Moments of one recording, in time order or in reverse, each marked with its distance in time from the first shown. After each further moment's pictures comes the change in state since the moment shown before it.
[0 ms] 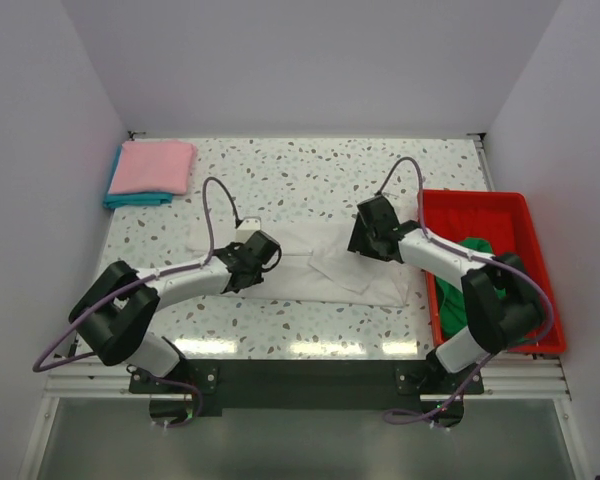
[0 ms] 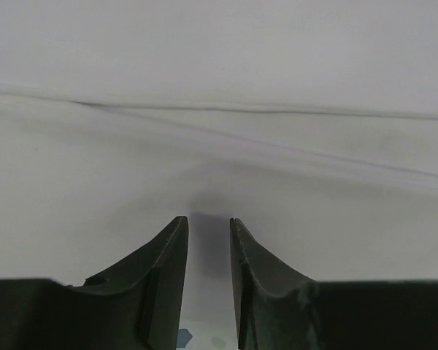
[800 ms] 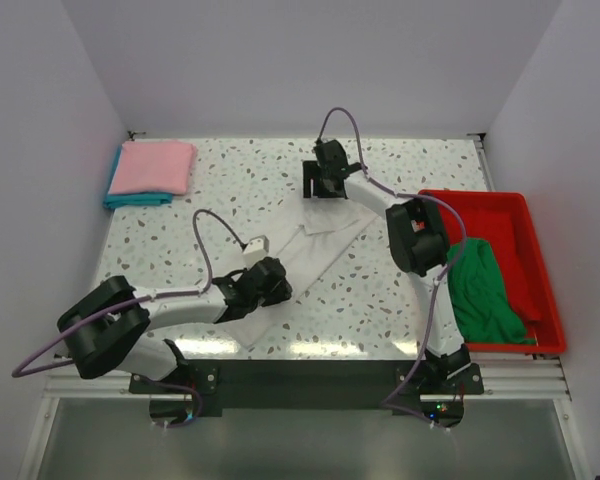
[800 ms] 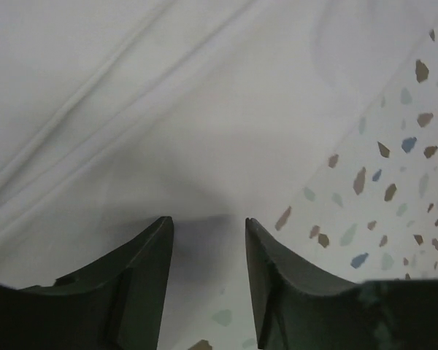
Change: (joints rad) left arm -0.180 -0.109 -0.222 0.310 0.160 -0.396; right arm -0.009 0.775 0.913 -0.024 -0.099 -0.319
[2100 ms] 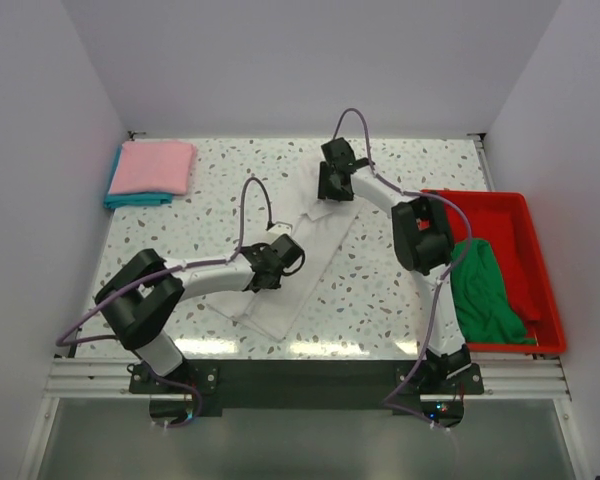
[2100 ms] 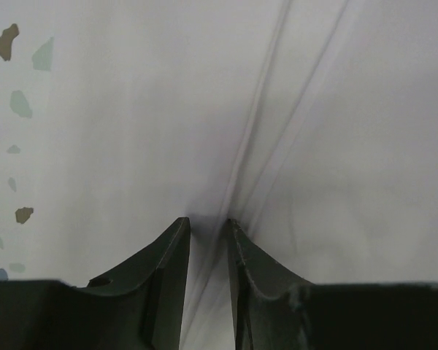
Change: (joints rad) left arm 0.061 0.253 0.334 -0.365 -0.122 0.494; right arm -0.037 0.018 0.060 -0.150 0.046 0.068
